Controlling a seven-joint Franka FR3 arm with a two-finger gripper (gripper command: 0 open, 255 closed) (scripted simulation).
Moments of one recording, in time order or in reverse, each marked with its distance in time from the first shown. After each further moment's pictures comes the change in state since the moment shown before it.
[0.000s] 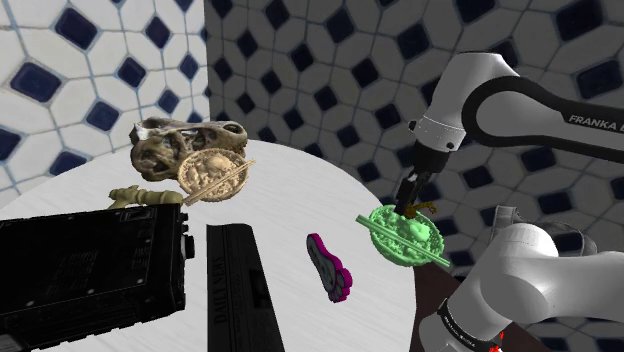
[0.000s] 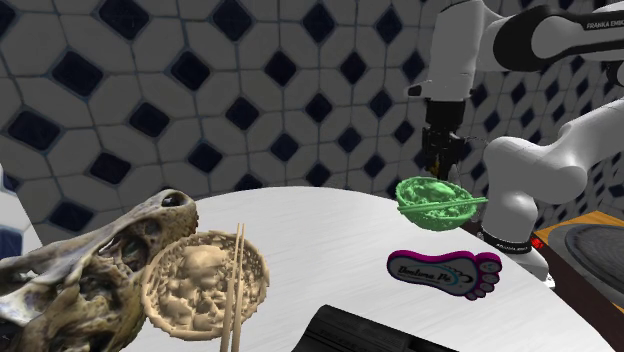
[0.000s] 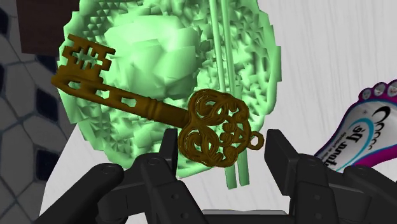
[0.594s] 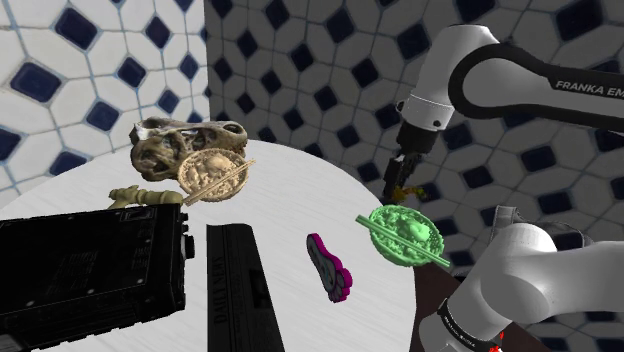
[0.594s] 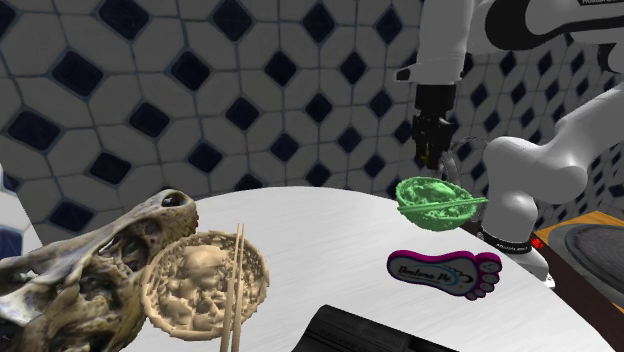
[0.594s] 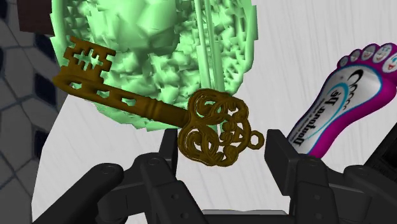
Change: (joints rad) arm 0.007 0.147 0.030 0.155 0.019 -0.004 0.031
